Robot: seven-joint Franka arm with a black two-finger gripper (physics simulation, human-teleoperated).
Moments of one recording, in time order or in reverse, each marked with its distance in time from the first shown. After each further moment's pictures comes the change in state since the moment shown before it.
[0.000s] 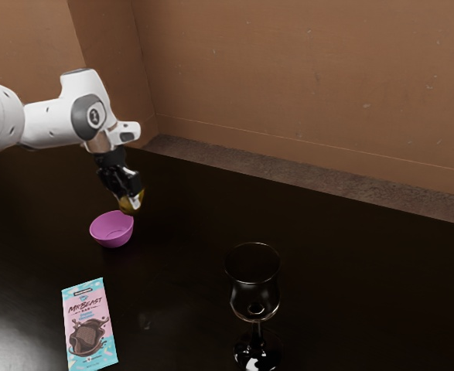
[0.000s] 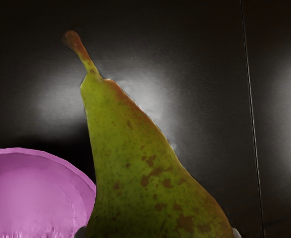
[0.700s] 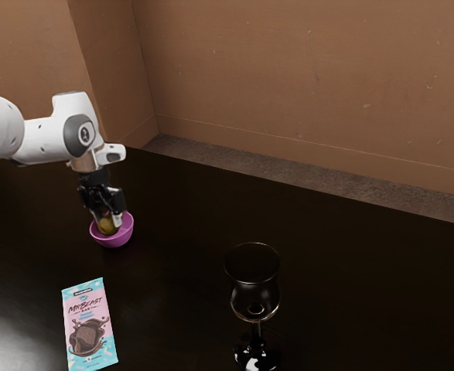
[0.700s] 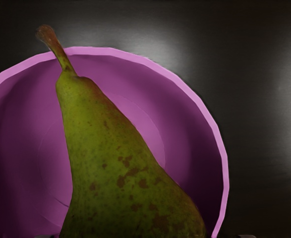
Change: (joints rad) arm 0.067 0.072 0.016 -0.017 0.029 -0.023 -0.003
